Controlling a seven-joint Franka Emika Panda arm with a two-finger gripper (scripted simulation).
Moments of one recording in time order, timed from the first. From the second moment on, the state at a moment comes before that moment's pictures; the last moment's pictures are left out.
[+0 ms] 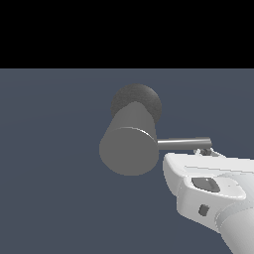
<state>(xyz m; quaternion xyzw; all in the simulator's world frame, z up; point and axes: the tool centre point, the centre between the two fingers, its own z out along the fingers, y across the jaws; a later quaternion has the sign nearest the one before) -0.162 -0.181 0.117 0.05 0.72 -0.05 0.69</state>
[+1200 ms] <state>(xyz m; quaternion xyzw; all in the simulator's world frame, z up) -0.164 -0.166 0.173 0.05 0.72 -0.05 0.69</state>
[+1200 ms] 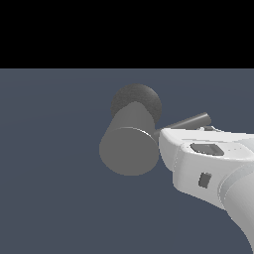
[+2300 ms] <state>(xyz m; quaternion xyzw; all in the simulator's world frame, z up) -0.162 -0.145 0.208 0.06 0.73 -0.05 0.68</state>
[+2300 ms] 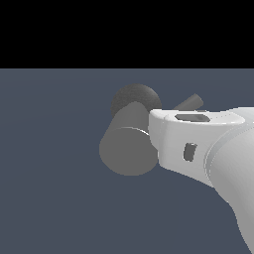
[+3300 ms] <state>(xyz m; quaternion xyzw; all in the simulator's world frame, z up) -0.160 -0.124 0.227 0.08 0.73 -0.07 0.67</state>
